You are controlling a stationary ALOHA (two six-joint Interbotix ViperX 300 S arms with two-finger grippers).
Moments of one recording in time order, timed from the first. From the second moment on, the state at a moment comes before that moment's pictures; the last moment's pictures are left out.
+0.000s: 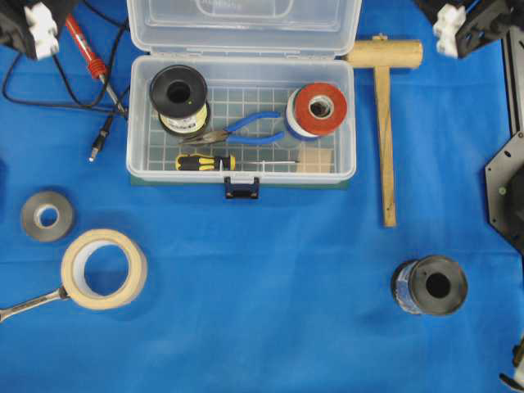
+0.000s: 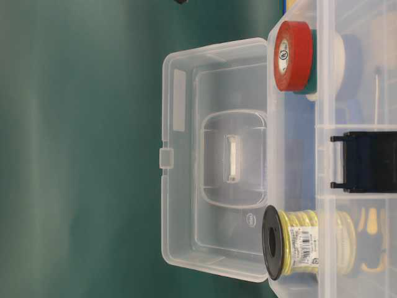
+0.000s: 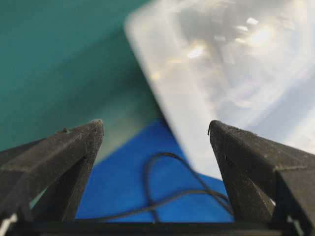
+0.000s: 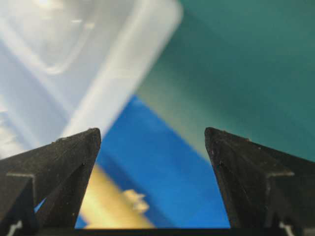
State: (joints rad) left arm 0.74 -0.59 1.16 -0.04 -0.31 0.04; right arm -0.76 -0.62 1.02 0.01 0.02 0.05
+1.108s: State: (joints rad) left arm 0.04 -0.80 1.22 -0.04 -0.05 0.04; right arm -0.01 -0.69 1.04 0.01 0.22 0.09
